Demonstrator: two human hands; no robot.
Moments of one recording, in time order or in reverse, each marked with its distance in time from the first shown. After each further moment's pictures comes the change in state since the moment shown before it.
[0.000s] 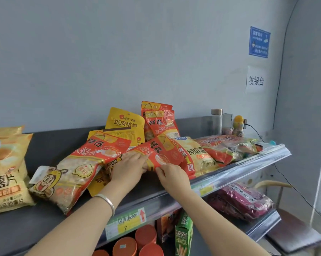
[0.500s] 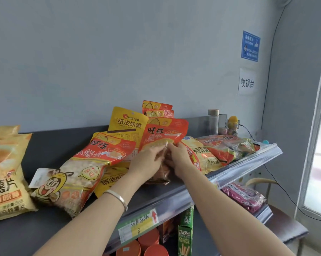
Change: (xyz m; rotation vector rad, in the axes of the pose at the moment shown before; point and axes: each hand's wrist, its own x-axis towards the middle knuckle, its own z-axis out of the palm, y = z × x) left_hand 0.012 0.014 -0.025 -0.537 0.096 0.134; right_hand 0.065 -0.018 -0.002 1.184 0.122 0.588
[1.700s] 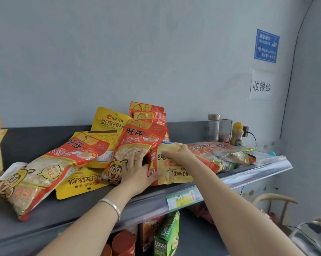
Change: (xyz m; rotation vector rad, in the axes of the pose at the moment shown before) left_hand 0.025 0.024 0.085 0.406 -0.233 -0.323; right_hand 0.051 -0.036 -0.112 -0.789 -0.156 0.042
